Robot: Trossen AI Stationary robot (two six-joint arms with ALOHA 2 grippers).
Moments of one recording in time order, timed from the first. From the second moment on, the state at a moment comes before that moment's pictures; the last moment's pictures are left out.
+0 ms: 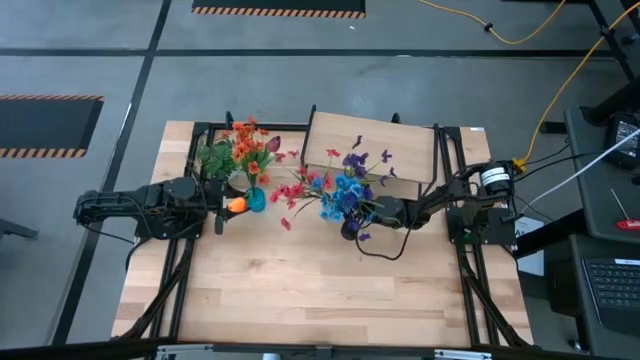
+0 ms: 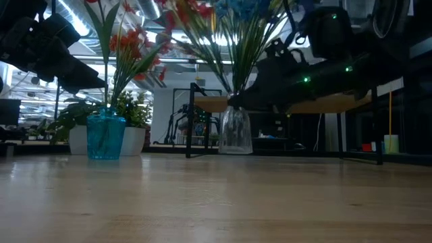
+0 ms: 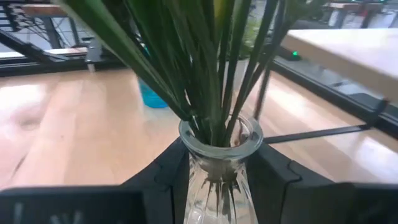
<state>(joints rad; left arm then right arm) 0.05 0.03 0.13 -0.38 -0.08 -0.18 0.07 1.82 0.55 1.08 0.42 0.07</state>
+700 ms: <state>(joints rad) 0.05 0.03 0.13 -0.38 -0.08 -0.18 0.21 1.47 0.53 0.61 0.53 0.15</state>
